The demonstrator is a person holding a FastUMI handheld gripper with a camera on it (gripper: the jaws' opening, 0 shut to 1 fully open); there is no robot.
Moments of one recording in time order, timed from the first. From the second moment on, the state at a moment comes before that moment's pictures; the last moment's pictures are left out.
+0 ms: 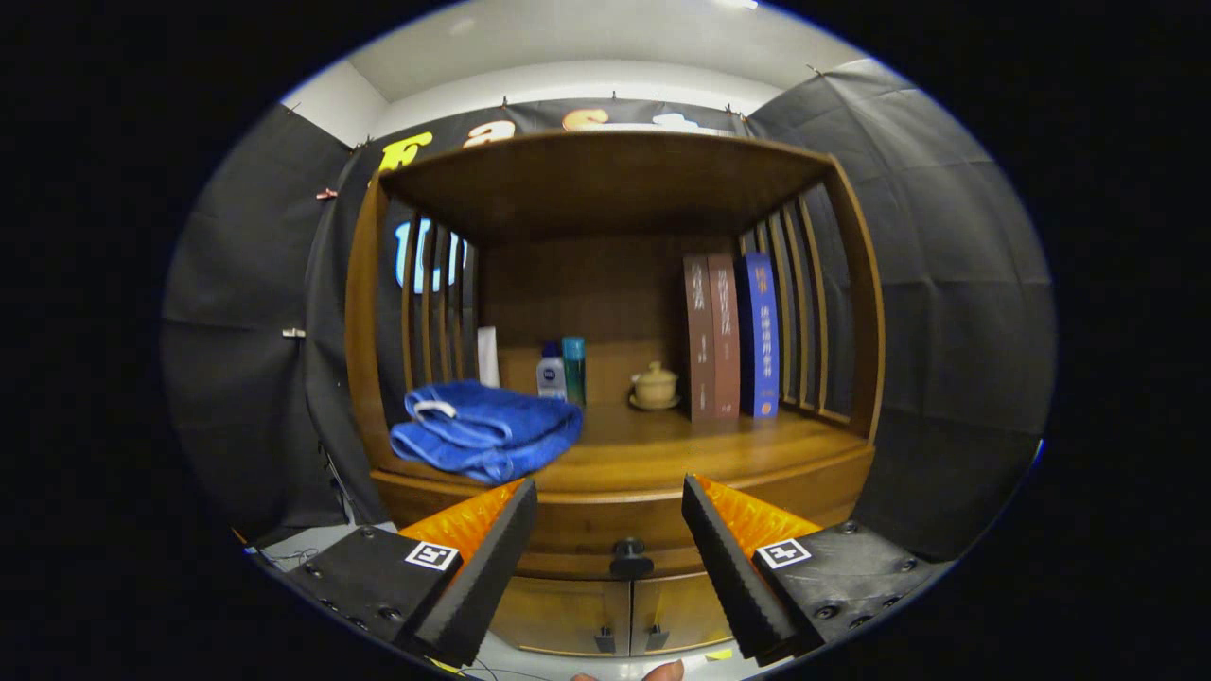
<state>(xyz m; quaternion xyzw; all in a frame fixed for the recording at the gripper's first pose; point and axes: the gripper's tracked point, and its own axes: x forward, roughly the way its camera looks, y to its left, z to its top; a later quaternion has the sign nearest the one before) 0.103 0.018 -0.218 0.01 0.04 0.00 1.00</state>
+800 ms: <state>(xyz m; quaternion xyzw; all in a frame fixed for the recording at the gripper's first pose) 0.159 0.003 -0.319 0.01 0.11 -0.02 0.99</state>
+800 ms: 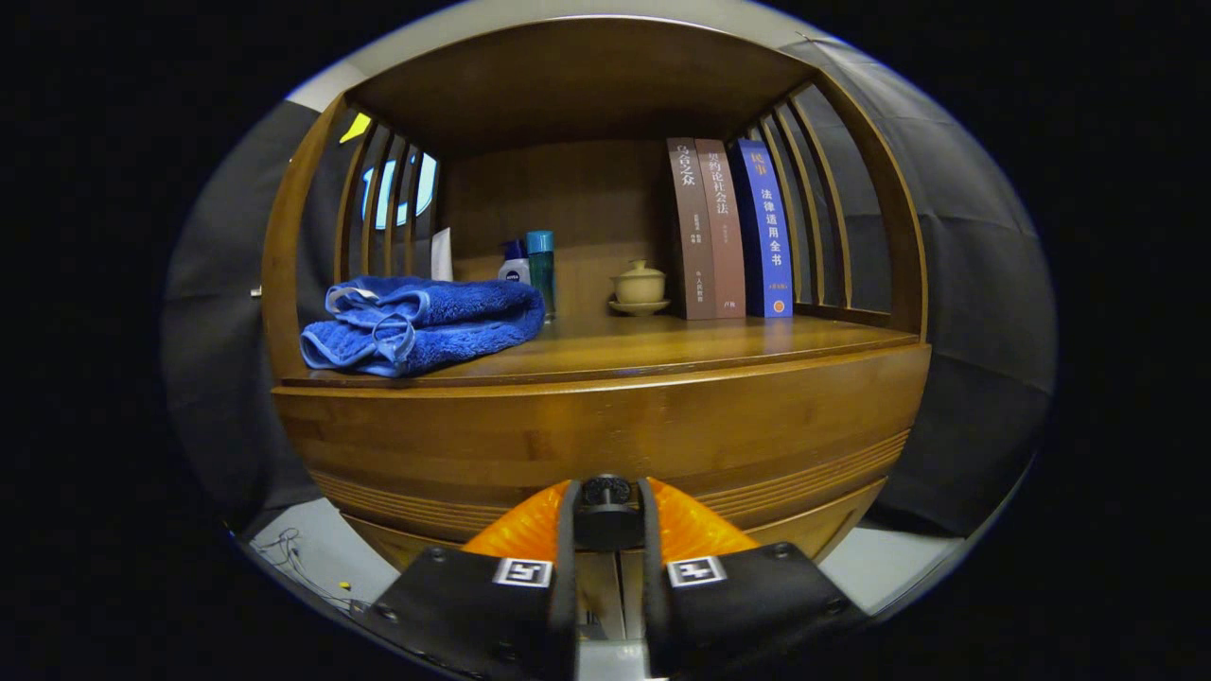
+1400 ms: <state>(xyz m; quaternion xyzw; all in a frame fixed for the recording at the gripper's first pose) 0.103 -0.002 -0.316 0.04 0.13 -0.02 0.99</state>
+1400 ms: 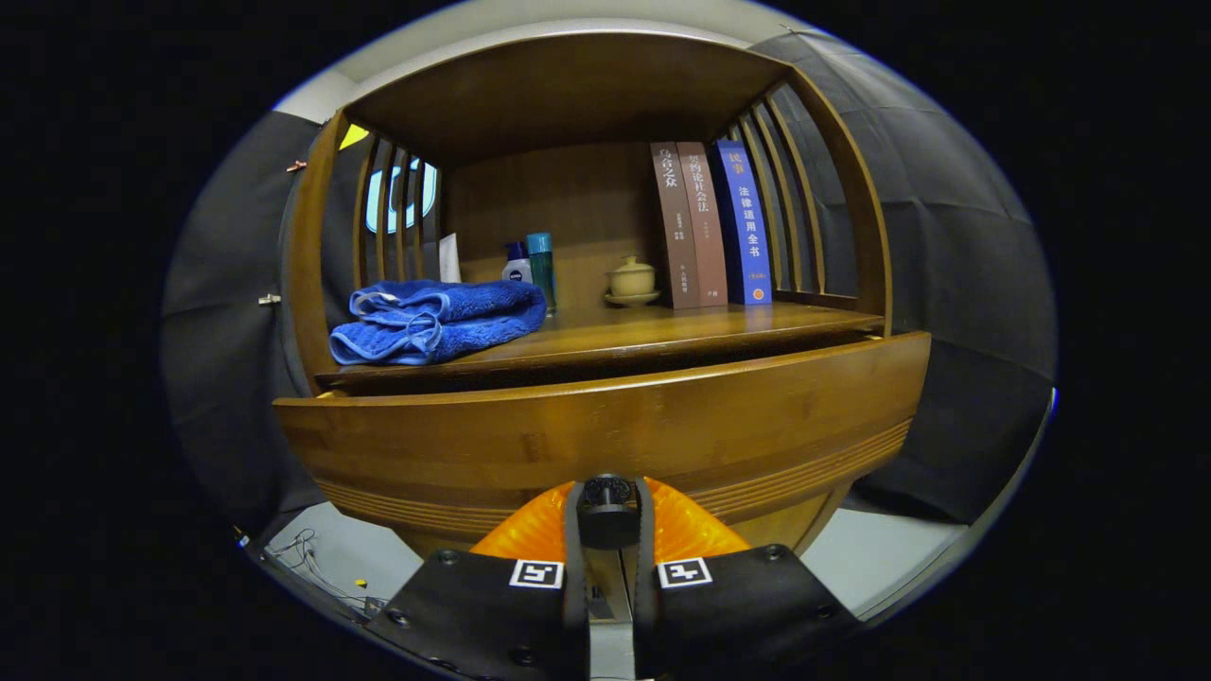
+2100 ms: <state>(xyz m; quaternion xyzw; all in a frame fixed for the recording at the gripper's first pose) 0.031 -0.003 -0.314 0.03 0.13 -0.01 0.99</state>
